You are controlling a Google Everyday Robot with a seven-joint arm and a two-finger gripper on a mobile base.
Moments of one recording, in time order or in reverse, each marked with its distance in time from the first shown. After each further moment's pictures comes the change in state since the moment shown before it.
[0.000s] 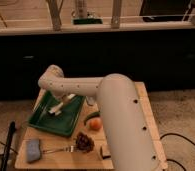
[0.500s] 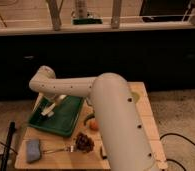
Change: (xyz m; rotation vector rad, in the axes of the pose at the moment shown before) arm -0.047 -0.007 -0.012 0.042 -0.026 -0.112
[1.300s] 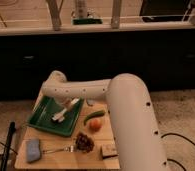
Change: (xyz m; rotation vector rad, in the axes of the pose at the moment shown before) arm 0.038 0.064 0.011 -0.078 0.021 0.100
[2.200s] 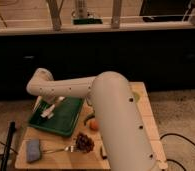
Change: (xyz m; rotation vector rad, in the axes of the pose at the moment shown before) arm -0.050 -0.052 -0.021 0.074 0.025 -0.122
